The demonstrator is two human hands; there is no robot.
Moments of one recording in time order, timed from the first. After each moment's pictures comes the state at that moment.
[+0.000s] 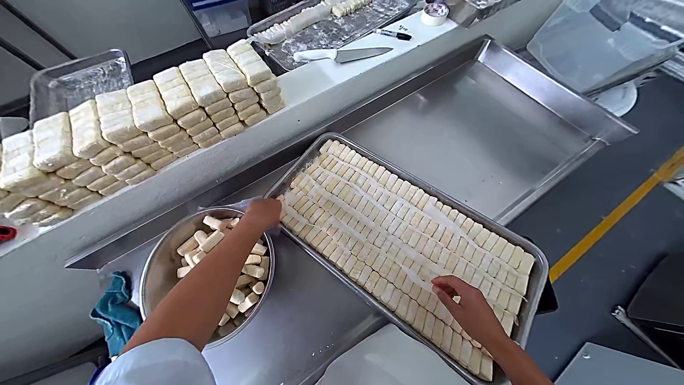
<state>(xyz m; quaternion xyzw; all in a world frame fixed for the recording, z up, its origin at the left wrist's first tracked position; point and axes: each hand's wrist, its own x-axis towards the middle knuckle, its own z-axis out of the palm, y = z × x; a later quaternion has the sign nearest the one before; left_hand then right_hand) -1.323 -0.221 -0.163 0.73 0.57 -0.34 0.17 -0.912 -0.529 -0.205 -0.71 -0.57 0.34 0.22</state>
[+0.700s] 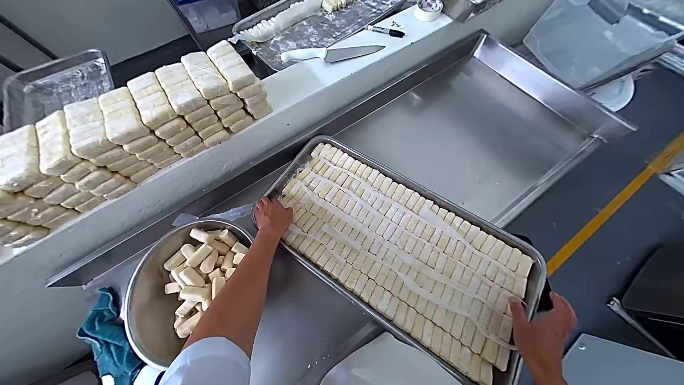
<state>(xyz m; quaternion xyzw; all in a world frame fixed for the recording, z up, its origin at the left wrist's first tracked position) -1.288 -0.205 -0.229 0.64 0.74 -0.10 0.17 -0.807 -0.592 -0.243 -0.89 -0.37 0.05 0.26</state>
